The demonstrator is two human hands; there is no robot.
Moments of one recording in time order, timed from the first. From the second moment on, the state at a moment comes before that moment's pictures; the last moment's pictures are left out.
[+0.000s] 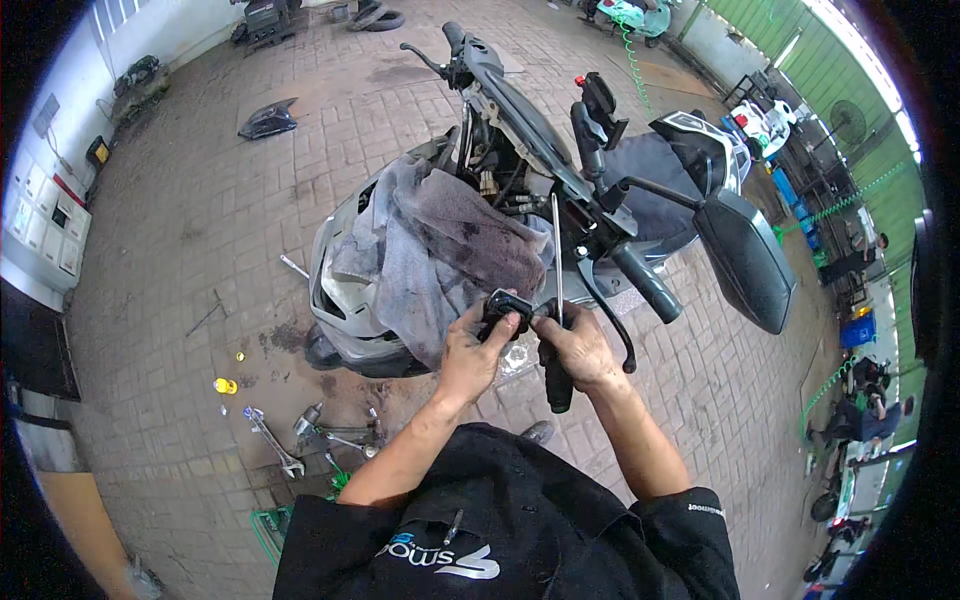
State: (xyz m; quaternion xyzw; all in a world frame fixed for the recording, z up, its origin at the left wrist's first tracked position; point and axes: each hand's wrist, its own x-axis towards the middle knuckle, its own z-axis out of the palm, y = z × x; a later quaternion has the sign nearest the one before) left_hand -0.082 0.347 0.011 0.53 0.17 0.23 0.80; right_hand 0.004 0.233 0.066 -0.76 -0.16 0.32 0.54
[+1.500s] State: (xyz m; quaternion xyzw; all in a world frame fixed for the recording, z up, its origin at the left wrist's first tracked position) left_hand -0.022 0.404 0.033 0.66 0.02 0.12 0.74; right_hand -0.016 0.201 0.078 -0.80 -0.26 0.04 0.54
